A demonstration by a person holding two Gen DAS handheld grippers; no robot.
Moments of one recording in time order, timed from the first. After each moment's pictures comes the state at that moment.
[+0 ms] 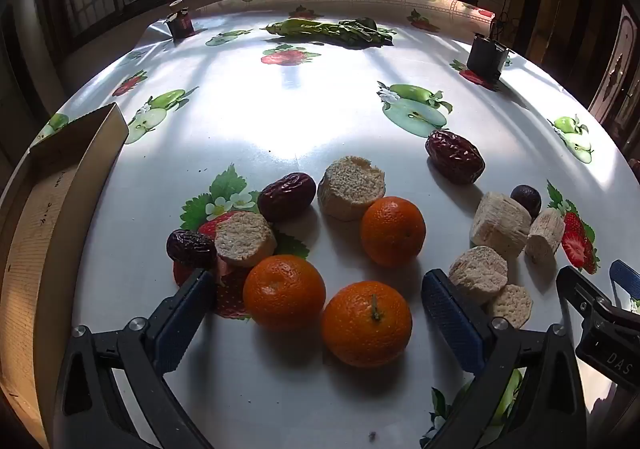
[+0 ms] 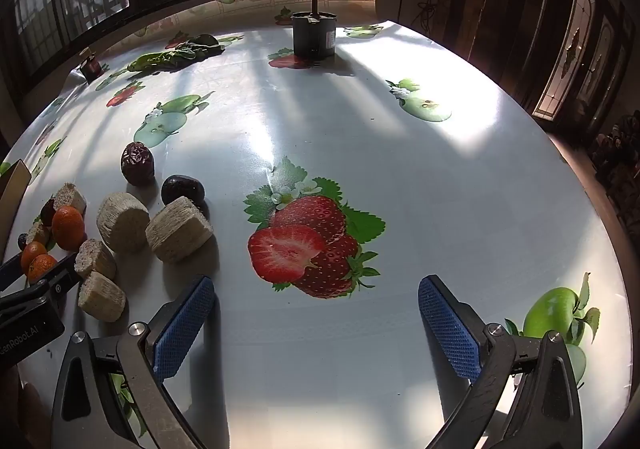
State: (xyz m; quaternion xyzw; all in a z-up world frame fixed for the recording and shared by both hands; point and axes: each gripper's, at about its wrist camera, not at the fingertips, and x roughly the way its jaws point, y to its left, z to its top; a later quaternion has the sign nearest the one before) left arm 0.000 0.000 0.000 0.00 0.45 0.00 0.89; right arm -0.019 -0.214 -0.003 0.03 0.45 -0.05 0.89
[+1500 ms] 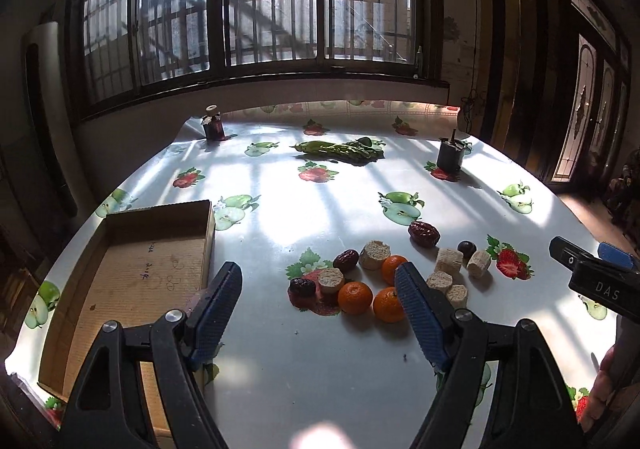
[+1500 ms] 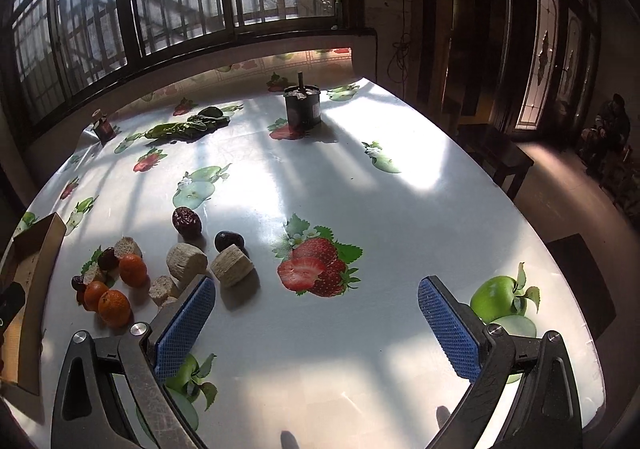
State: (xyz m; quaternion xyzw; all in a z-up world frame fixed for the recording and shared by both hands) left arm -0.110 0.061 0.107 0.01 0.28 -0.02 0.96; right arm -0.096 -0.199 0.078 0.07 0.32 -0.09 0.94
